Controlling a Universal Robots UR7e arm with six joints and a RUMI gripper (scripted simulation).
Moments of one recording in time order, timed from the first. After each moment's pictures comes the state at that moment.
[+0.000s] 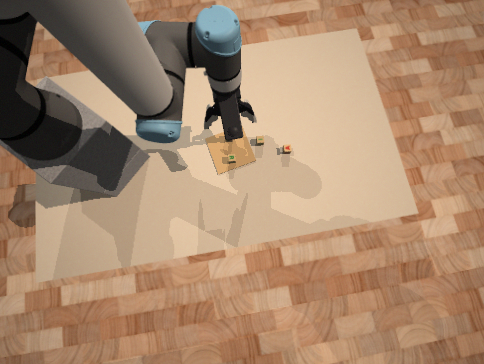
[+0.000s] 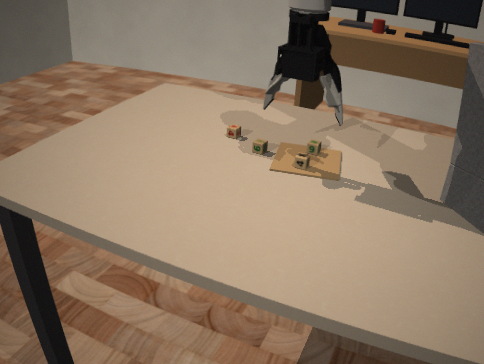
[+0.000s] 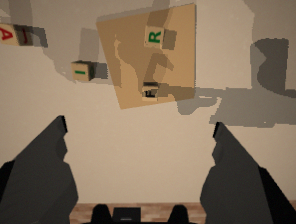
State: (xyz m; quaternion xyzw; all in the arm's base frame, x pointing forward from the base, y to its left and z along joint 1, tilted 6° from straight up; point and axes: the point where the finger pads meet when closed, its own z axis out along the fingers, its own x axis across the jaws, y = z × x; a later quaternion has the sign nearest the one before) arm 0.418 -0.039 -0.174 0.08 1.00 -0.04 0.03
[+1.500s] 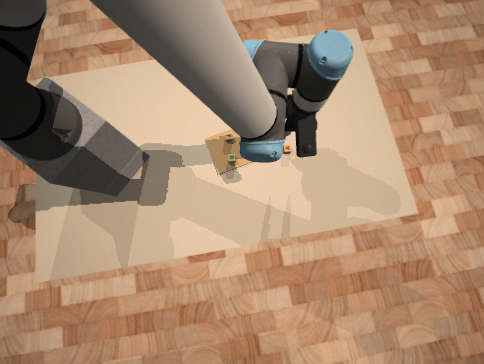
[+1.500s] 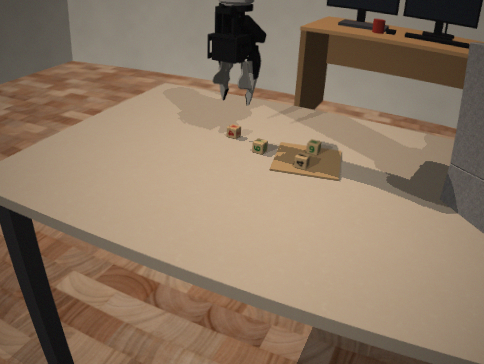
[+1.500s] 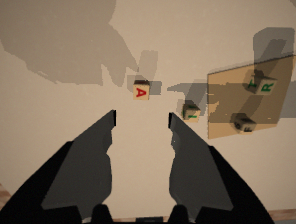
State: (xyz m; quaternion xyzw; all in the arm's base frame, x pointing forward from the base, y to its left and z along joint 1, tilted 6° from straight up) arm 0.586 -0.134 -0.163 0.11 0.99 -0.04 0.04
